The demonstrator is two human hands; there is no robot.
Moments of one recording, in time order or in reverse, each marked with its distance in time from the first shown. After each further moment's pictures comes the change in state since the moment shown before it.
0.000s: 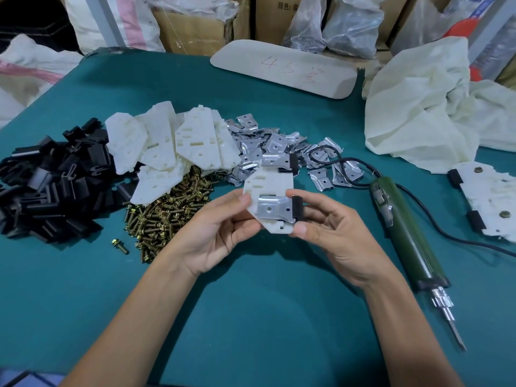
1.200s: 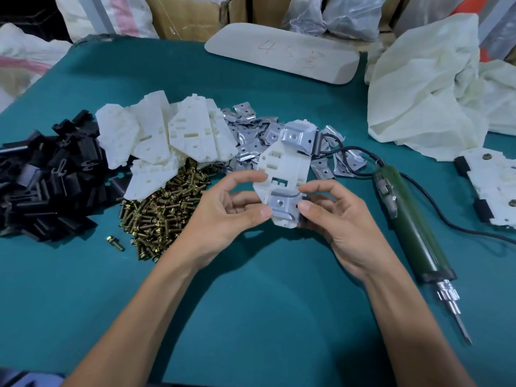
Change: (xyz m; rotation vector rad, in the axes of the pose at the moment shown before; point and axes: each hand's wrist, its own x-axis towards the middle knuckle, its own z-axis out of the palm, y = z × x) left_hand 0.007 -0.011 0.005 0.476 0.000 0.320; right_hand 0.004 0.004 0.000 0.052 0.183 -0.012
